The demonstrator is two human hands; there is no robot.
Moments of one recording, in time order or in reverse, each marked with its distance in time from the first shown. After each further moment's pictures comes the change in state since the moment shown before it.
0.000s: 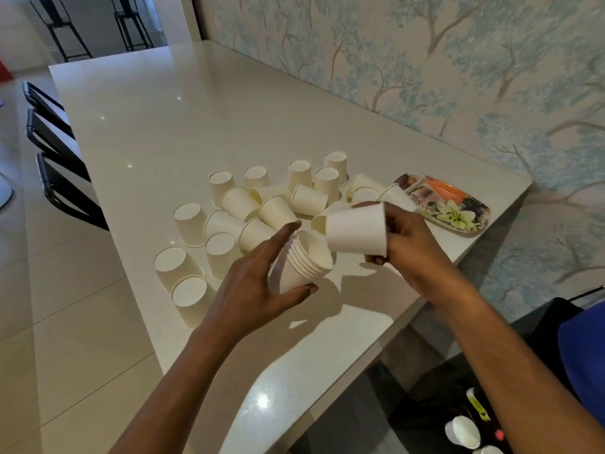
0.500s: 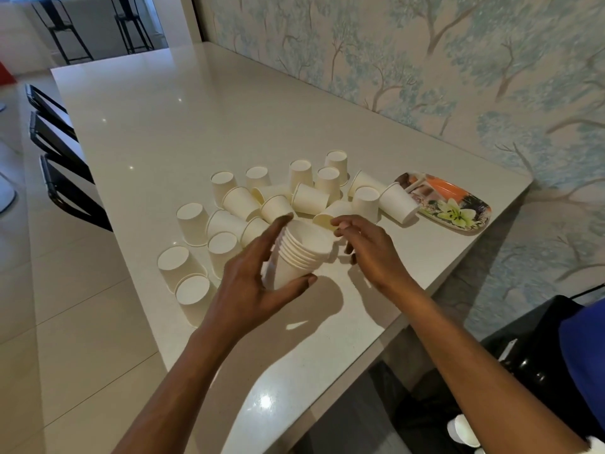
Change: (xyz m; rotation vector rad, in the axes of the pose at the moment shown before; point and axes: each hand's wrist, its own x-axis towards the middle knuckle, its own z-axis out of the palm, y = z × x) left_hand -0.003 0.005 -0.006 -0.096 0.096 0.001; right_hand 0.015 0.036 0.035 -0.185 0.079 -0.029
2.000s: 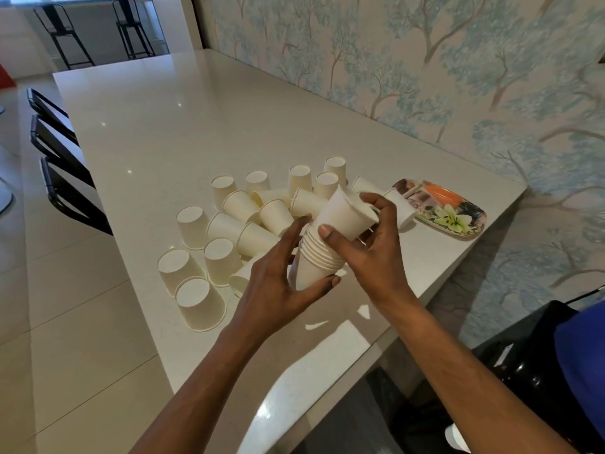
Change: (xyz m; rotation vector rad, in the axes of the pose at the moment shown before) left_hand 0.009 0.015 0.029 -0.071 0.005 -0.047; right_hand -0.027 -0.029 0.012 0.272 0.168 -0.246
